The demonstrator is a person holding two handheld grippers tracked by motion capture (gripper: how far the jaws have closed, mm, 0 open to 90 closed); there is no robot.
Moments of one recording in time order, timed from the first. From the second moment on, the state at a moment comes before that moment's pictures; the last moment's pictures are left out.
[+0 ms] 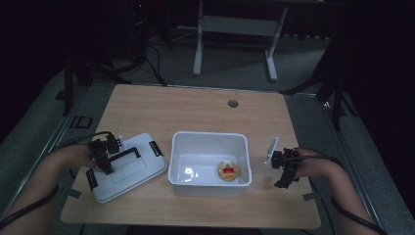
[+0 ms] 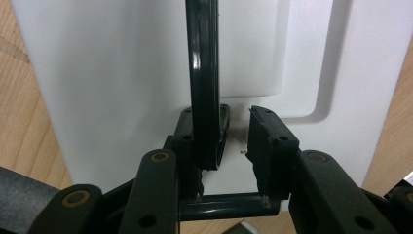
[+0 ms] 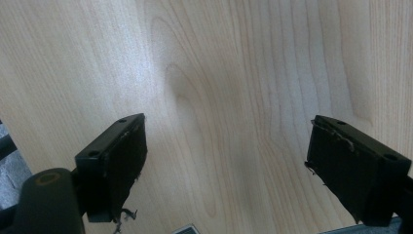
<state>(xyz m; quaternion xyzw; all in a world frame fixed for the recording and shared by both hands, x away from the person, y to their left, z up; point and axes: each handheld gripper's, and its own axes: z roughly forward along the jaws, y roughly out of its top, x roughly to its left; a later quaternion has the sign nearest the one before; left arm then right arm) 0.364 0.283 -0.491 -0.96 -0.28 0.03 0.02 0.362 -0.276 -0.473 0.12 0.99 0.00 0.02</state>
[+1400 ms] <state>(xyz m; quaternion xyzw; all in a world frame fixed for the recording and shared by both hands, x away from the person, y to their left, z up) 0.359 0.297 -0.442 -0.96 -0.29 0.03 0.02 0.363 -0.276 -0.472 0.12 0.99 0.01 0.02</state>
